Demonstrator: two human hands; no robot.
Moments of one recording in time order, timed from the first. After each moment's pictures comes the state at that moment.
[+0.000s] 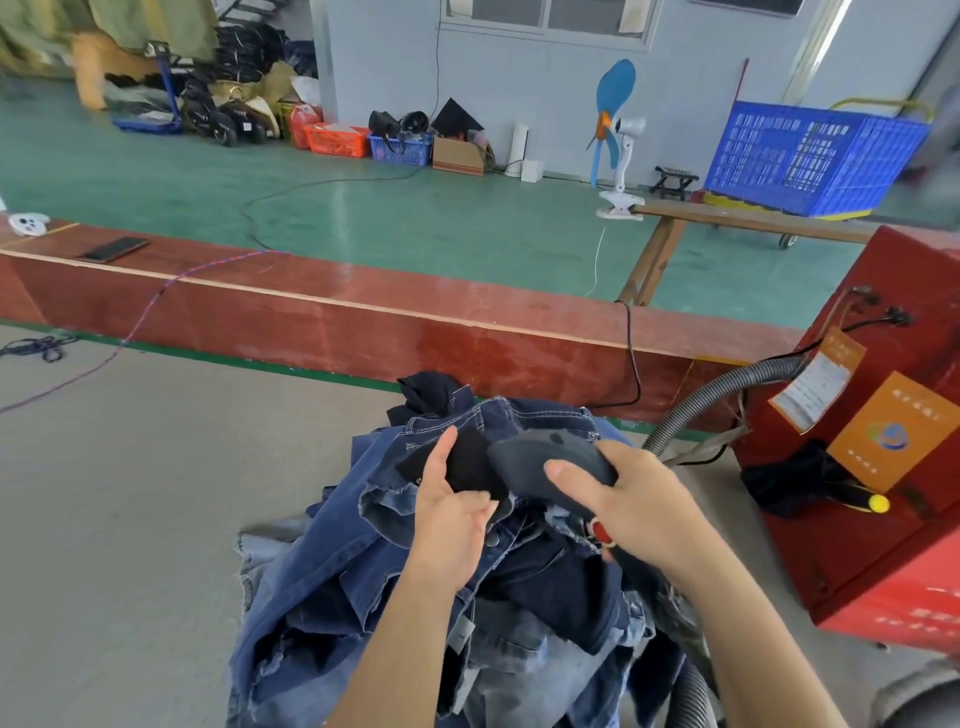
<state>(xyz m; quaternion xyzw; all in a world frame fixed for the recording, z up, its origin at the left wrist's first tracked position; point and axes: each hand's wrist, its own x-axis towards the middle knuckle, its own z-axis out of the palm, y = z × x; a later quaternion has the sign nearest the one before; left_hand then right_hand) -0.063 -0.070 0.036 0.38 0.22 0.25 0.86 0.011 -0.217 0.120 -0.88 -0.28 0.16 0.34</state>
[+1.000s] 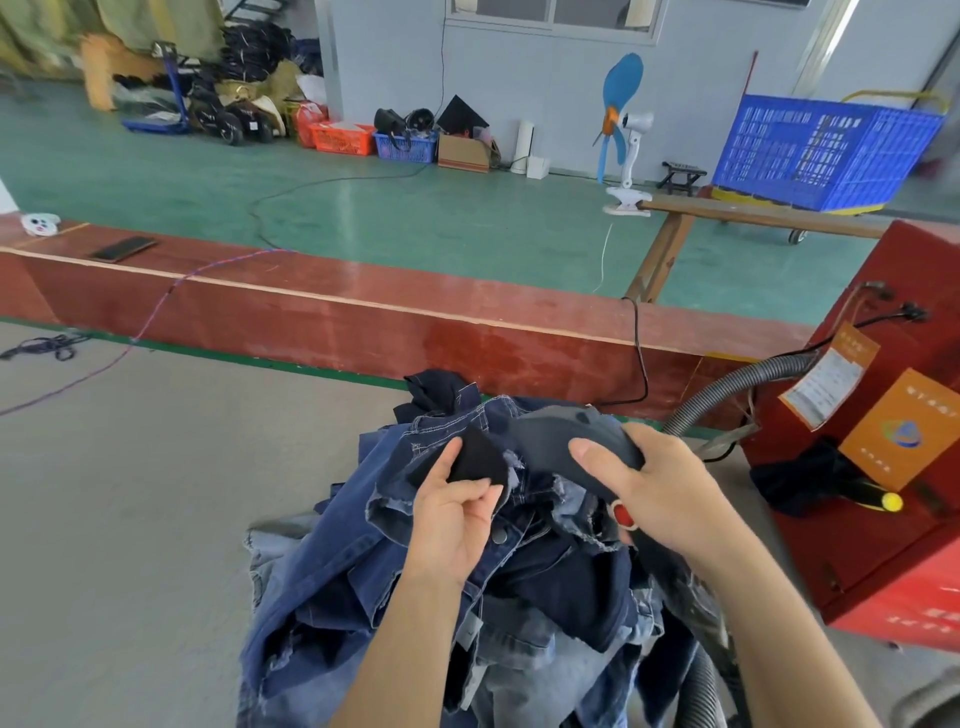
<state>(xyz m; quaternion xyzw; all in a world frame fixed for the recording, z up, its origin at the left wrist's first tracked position) -0.062 -0.067 0.041 0.22 0.24 0.26 0.91 0.018 -0.220 0.128 -0.88 -0.27 0.13 0.38</state>
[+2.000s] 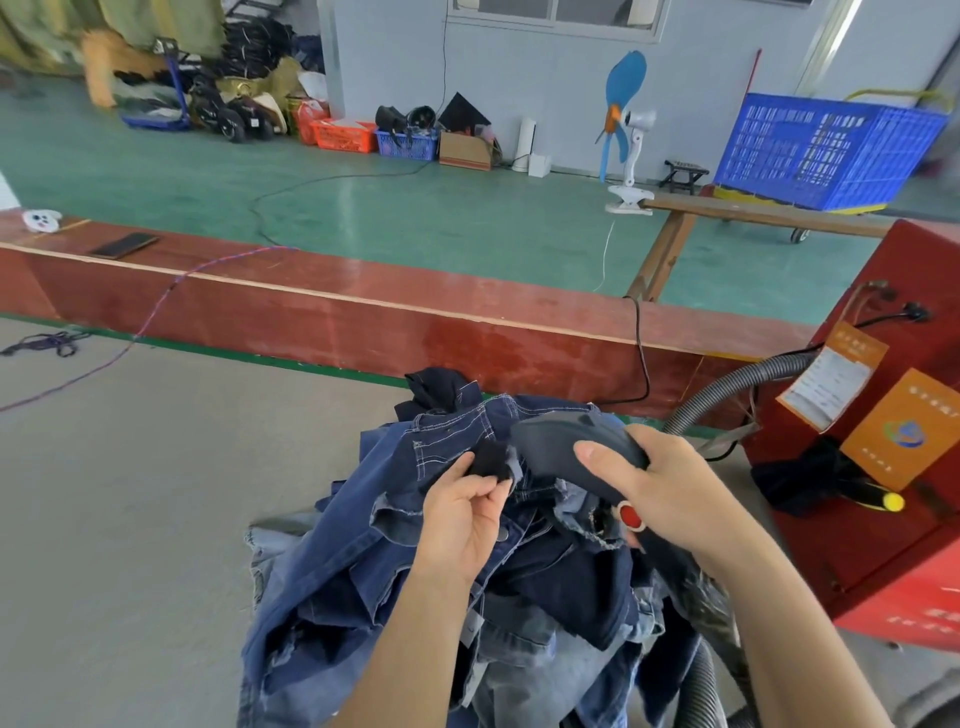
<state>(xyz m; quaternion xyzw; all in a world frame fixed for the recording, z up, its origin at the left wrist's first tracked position) -0.057 -0.072 0.046 0.16 0.26 0.25 0.92 0.022 -0.222 0.128 -0.87 -0.27 0.15 0.38</state>
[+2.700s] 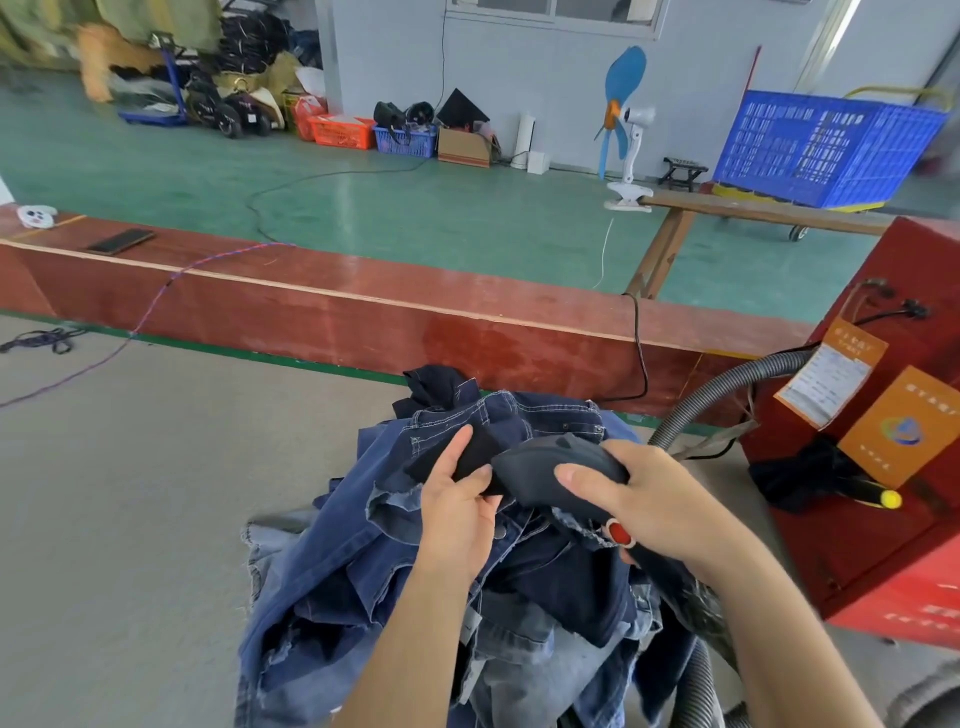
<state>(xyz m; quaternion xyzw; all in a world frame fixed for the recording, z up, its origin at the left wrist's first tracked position) -0.058 -0.074 0.041 0.29 0.25 0.27 0.88 0.018 -0.221 0.121 -0.88 -0.30 0.19 0.33</state>
